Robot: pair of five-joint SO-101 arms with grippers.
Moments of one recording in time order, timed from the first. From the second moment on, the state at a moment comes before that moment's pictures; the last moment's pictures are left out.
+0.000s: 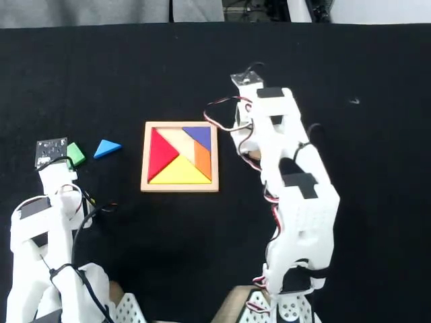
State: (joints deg) left arm -30.2 -36.4 70.5 45.7 -14.6; right arm -5.7 32.0 -5.8 73.5 9.6
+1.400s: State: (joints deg) left arm -30.2 -36.4 70.5 45.7 -14.6; right arm -29.6 20.5 -7.3 72.0 -29.7
